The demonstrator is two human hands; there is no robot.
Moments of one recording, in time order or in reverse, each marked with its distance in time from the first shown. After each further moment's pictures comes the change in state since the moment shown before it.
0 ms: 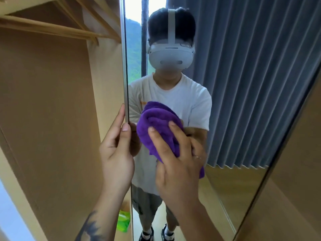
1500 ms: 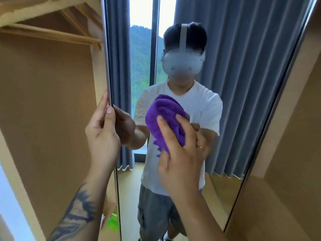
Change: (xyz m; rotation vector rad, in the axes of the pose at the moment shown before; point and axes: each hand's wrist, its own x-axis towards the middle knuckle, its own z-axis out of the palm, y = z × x) left_hand 0.023 -0.008 0.021 0.197 0.170 0.248; right_hand 0.008 0.048 -0.031 0.005 -0.007 0.039
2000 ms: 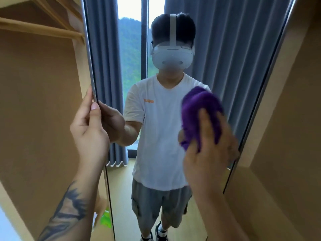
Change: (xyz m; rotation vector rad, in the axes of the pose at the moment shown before) left_hand 0.004 0.003 0.008 0.026 0.046 -0.045; right_hand 0.007 0.058 -0.022 -0.101 0.197 0.233
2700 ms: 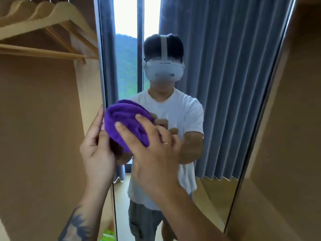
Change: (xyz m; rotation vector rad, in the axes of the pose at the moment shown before) left_hand 0.005 0.009 -0.005 -0.140 -0.058 -0.112; right_hand 0.004 -0.111 0.038 -0.018 -0.191 -0.443
